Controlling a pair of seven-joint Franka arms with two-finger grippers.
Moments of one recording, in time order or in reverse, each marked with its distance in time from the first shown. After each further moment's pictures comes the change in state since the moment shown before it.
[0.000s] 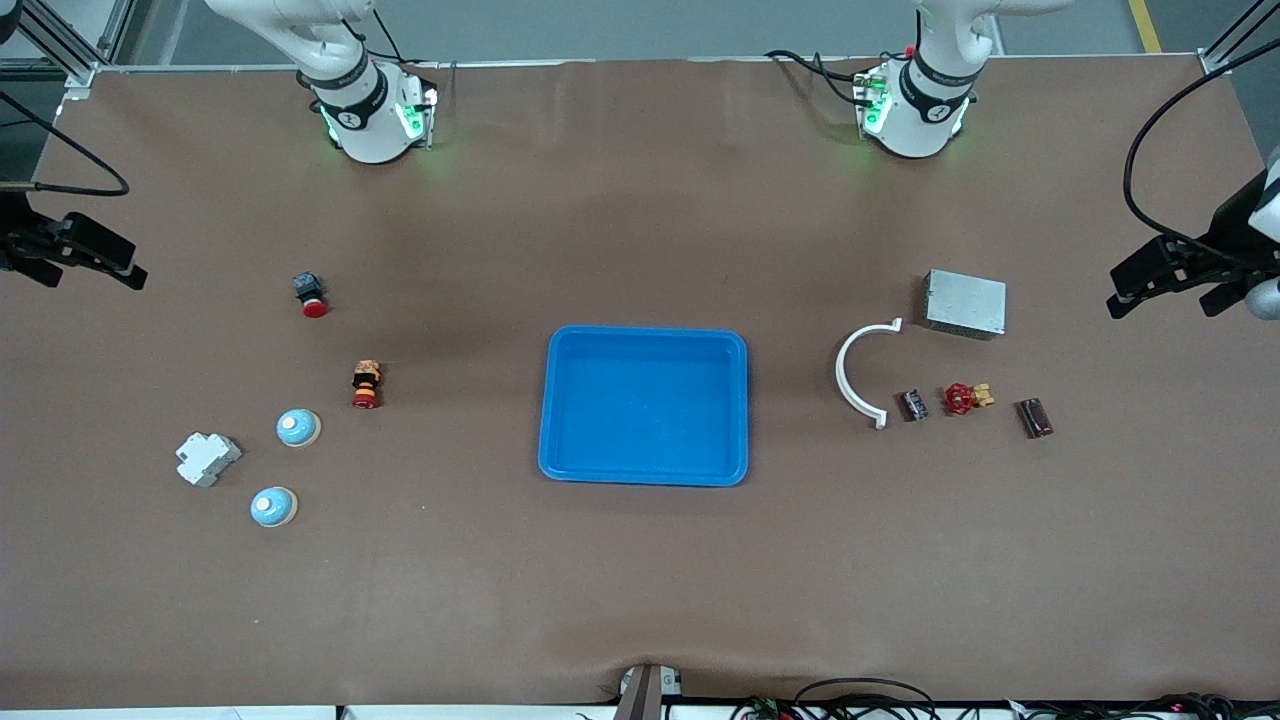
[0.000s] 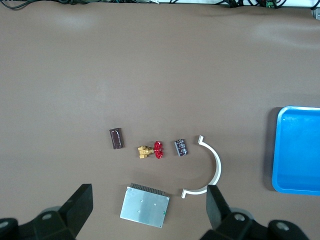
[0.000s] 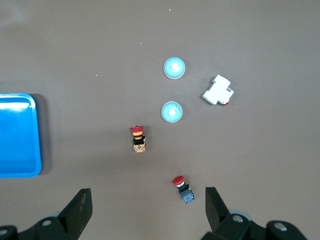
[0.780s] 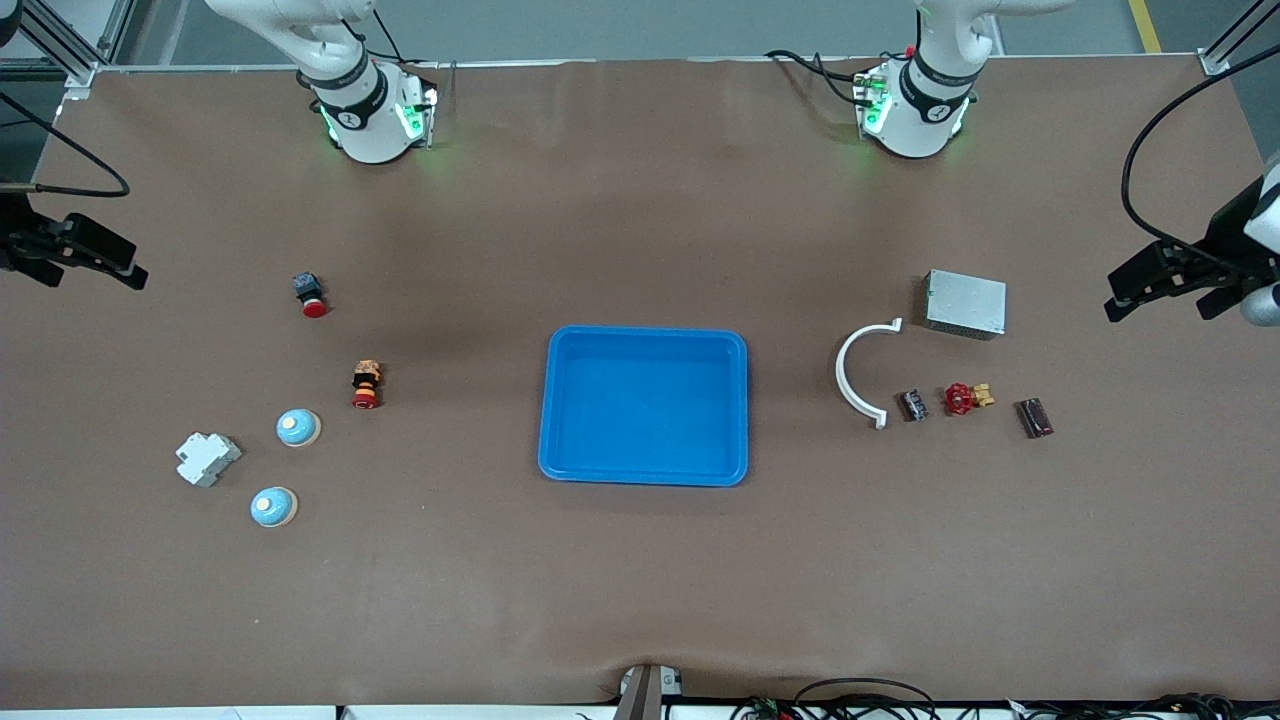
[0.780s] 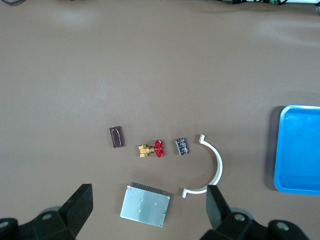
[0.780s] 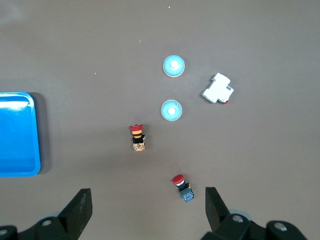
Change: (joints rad) left arm 0.005 0.022 0.003 -0.001 0.000 0.000 -0.002; right arm -0.002 0.000 0.000 -0.010 0.000 -0.001 0.000
